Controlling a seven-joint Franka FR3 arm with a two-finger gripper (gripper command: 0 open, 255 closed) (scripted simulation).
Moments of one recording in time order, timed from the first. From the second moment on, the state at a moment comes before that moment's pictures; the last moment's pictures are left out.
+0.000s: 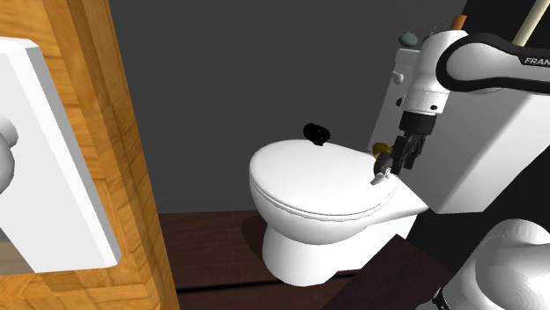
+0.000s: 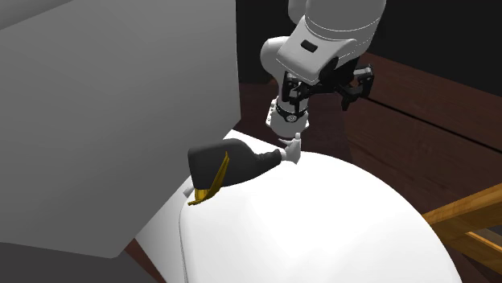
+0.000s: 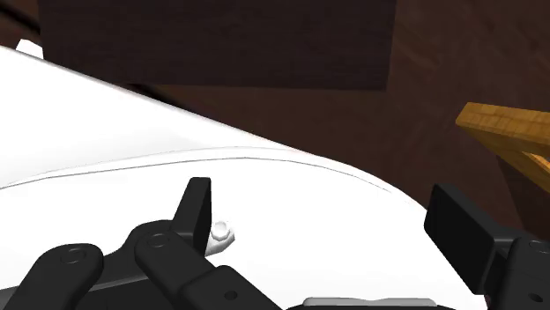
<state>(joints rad) 0.00 -0.77 -0.07 -2.40 0.09 1.48 -0.06</state>
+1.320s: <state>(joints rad) -0.10 -0.31 -0.25 -2.00 -0.11 1.57 -0.20</state>
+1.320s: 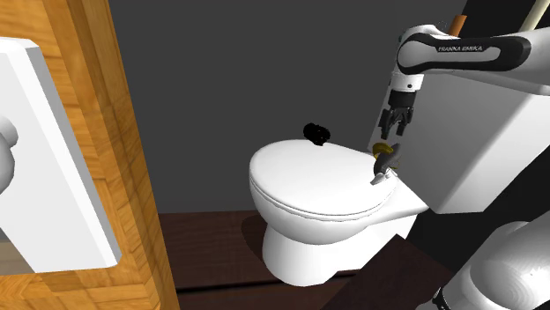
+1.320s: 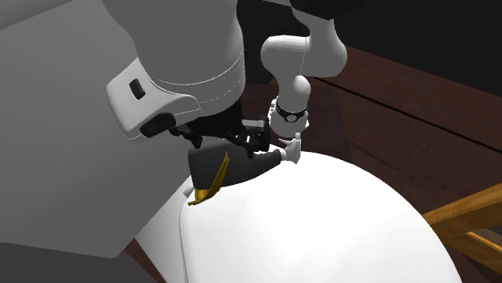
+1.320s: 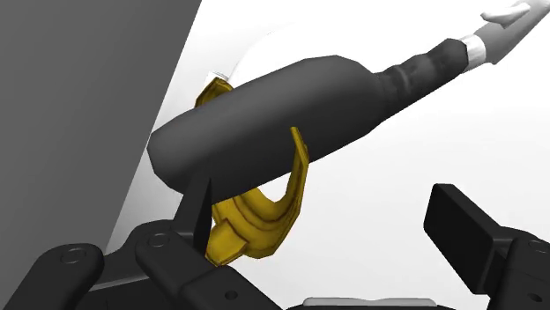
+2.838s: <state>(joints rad) -0.11 -0.30 -0.25 -2.02 -0.11 1.59 -0.20</state>
